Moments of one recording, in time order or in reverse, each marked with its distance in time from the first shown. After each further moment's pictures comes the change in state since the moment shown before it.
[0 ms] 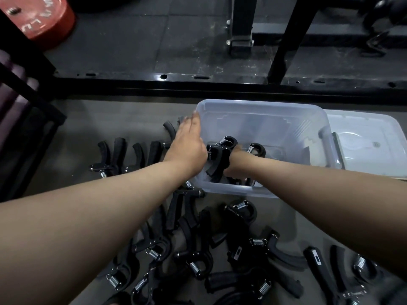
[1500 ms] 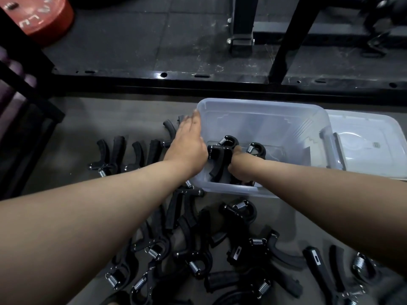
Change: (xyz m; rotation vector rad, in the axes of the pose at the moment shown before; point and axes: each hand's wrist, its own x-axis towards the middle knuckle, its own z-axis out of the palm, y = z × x) left_hand -0.001 0.002 -0.003 -0.025 -0.004 -0.002; right_hand -0.008 -0.002 -0.001 -0.001 0.033 0.071
